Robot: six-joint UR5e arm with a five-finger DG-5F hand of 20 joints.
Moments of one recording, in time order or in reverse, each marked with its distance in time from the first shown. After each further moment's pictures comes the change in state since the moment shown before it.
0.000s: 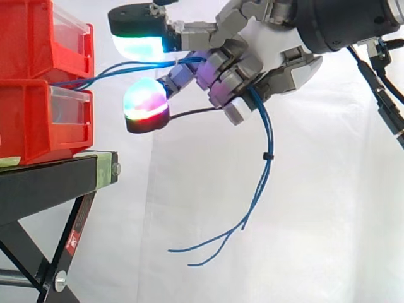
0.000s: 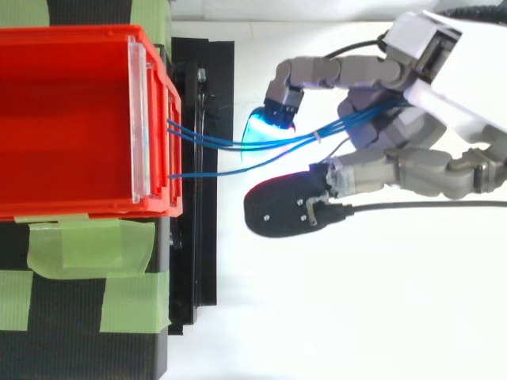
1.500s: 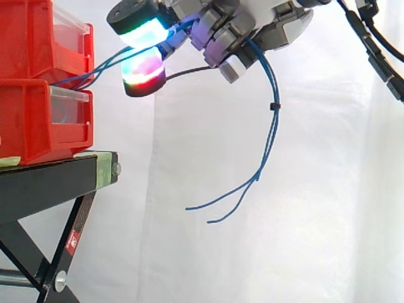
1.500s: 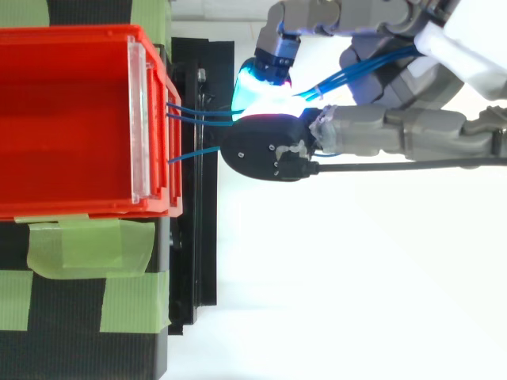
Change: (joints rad) arm -0.015 0.001 0.112 -0.085 -0.001 -0.124
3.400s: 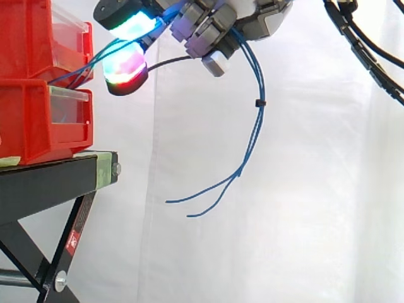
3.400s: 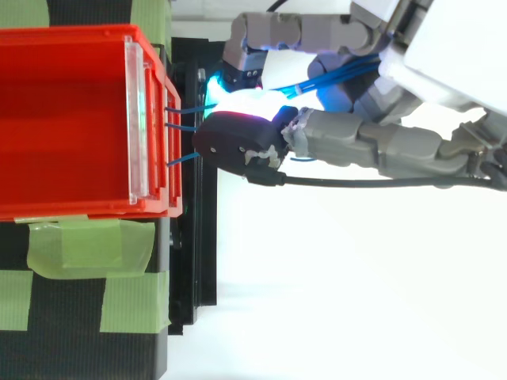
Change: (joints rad) arm -0.022 0.000 0.000 0.085 -0.112 -0.209
